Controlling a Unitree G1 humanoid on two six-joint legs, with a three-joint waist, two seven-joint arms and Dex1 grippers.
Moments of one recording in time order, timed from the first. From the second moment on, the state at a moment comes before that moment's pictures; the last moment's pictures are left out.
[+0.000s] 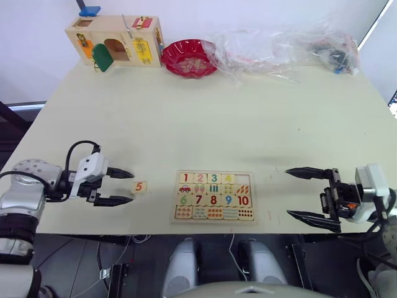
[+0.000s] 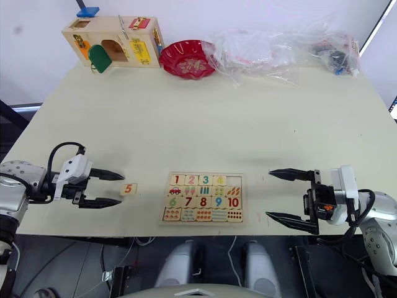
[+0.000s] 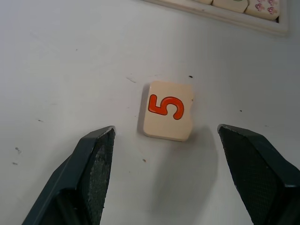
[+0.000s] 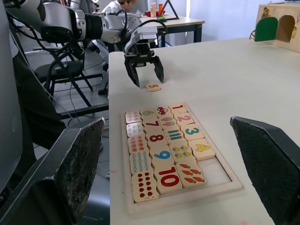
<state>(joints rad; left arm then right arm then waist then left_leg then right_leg) -0.32 1.05 -0.05 0.57 -0.34 -0.21 -1.58 0.11 -0.68 -0.23 -0.34 0.75 0.17 1.36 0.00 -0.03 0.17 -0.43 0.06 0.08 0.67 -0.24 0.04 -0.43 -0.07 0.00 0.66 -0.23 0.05</state>
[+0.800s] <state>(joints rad) -0.38 1.00 -0.09 0.64 -0.31 -0.30 -1.58 0.14 -0.68 -0.23 -0.35 0.75 0.15 1.34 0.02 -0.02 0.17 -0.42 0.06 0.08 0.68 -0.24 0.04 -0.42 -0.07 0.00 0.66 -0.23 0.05</state>
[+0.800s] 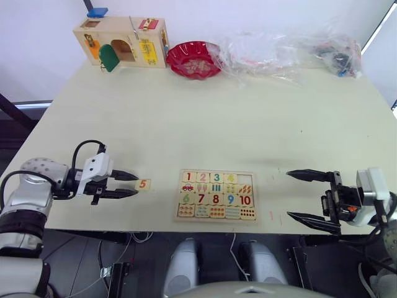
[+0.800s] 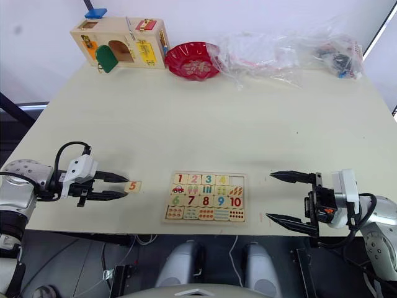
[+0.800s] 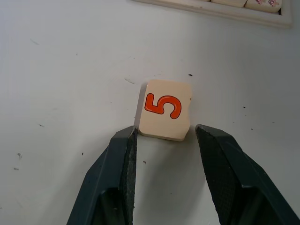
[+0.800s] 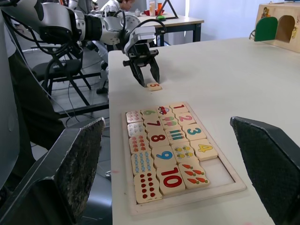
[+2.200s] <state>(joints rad) -0.82 0.90 -0.44 -0.31 -0.26 0.84 -1.33 0.26 -0.68 -0.31 -0.41 0.74 0.09 1.28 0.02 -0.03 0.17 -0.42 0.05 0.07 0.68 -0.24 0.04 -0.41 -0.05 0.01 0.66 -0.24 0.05</state>
